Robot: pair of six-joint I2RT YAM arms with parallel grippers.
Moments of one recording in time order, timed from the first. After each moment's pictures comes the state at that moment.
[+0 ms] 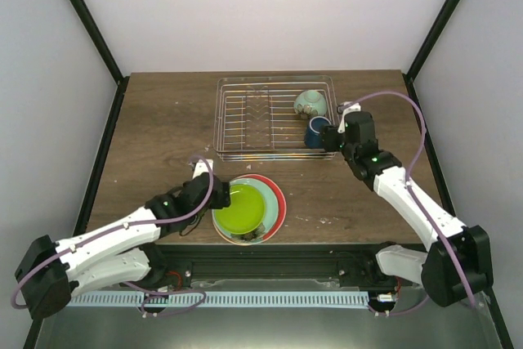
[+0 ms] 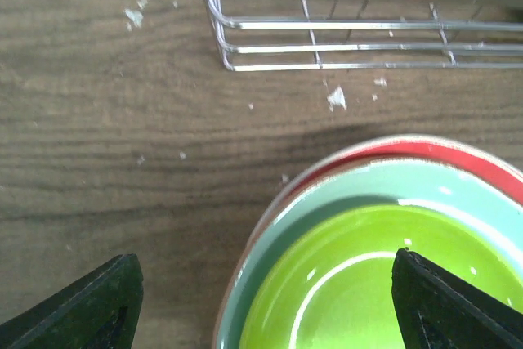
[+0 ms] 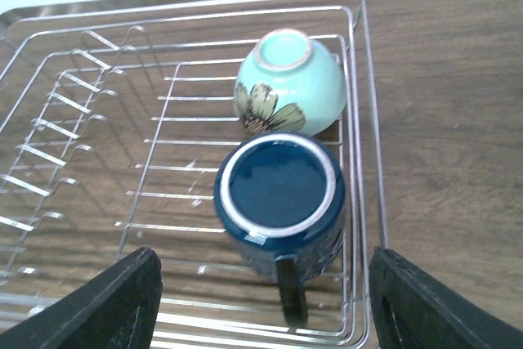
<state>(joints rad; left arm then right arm) -0.90 0.98 0.56 -0.40 -0.45 -0.68 0.35 1.18 0.84 -0.18 0.12 0.24</state>
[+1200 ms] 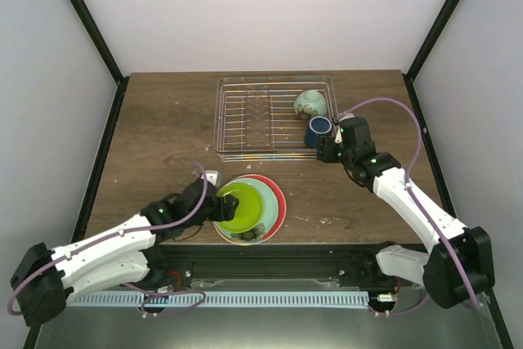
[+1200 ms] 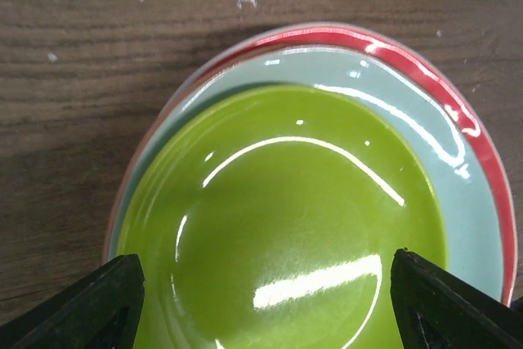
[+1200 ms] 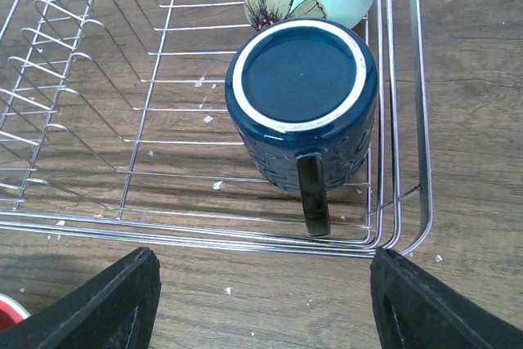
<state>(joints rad) -0.90 0.90 0.44 -0.36 -0.13 -0.72 0.38 1.16 0.84 -0.38 0.04 0.31</state>
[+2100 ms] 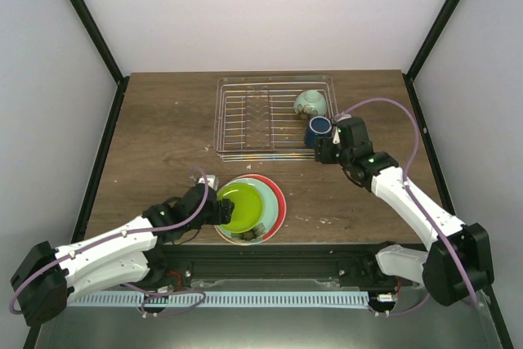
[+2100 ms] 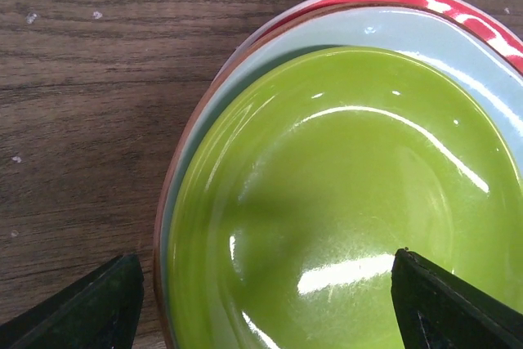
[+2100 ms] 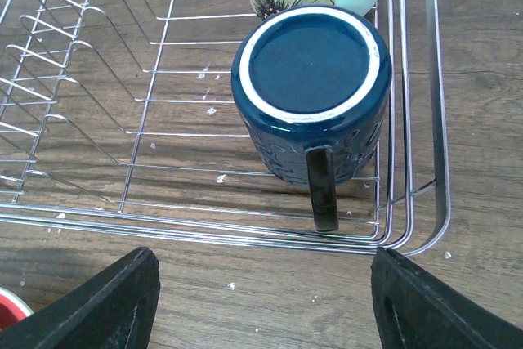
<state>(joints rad) -0.90 0.90 0.40 -0.37 -0.18 -0.74 0.39 1.17 0.84 -0.38 0.04 0.32</state>
